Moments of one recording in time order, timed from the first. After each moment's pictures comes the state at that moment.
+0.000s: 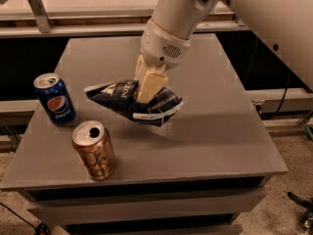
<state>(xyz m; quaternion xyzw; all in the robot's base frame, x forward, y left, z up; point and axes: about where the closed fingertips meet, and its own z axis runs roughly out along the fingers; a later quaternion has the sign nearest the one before) 0.496 0.028 0.915 -0.77 0.60 0.17 0.13</state>
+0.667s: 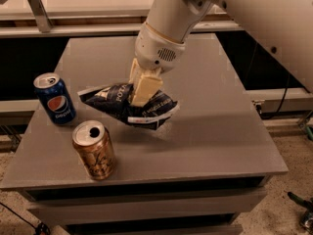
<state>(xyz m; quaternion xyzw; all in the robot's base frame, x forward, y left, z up) 0.486 0.042 0.914 -0.77 0.59 0.18 0.13</state>
